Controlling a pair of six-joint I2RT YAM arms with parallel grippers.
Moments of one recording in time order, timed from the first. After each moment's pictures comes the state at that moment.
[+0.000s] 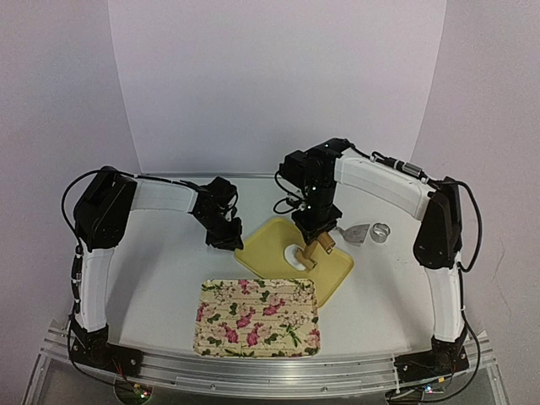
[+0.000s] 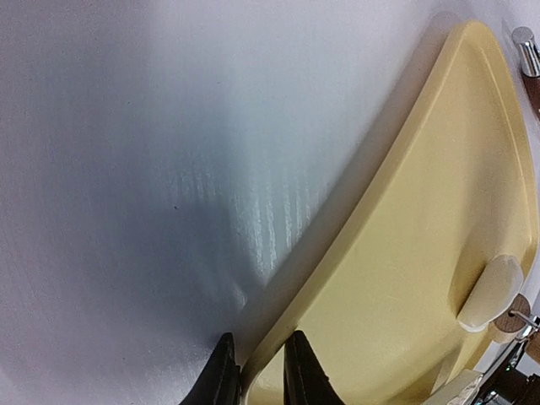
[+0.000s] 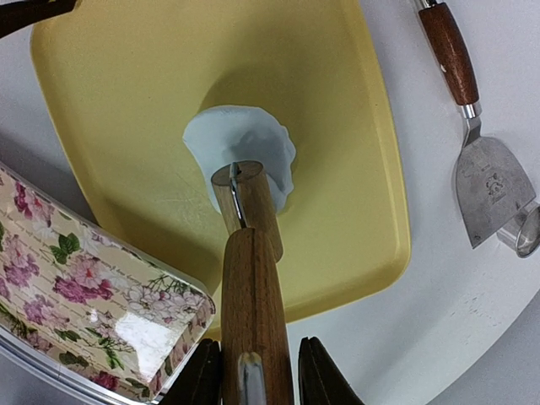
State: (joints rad) left arm -0.63 2.15 1.52 -0.53 0.26 -0.64; right arm 0.79 2.16 2.09 -1.43 0.09 0.21
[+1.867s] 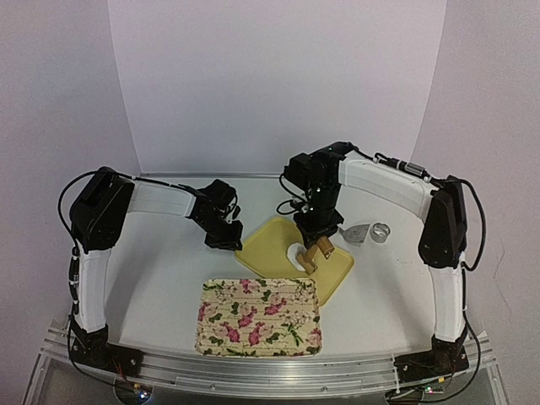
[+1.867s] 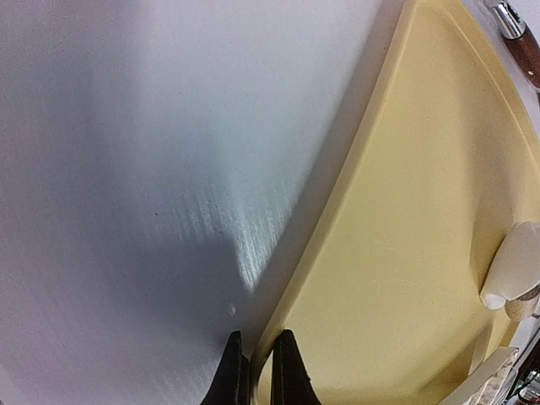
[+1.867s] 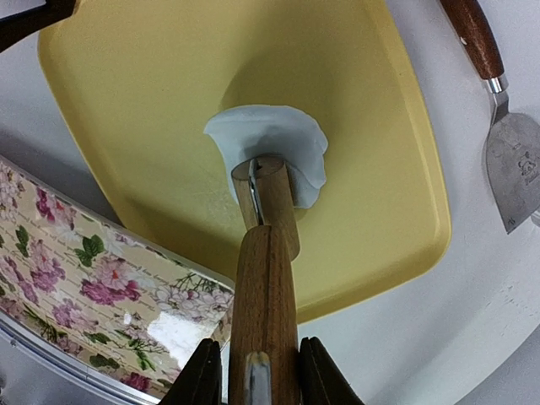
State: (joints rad) left arm -0.64 2.12 1.45 -0.45 0.22 -0.51; right arm 0.78 2.13 2.01 -1.38 0.00 0.28
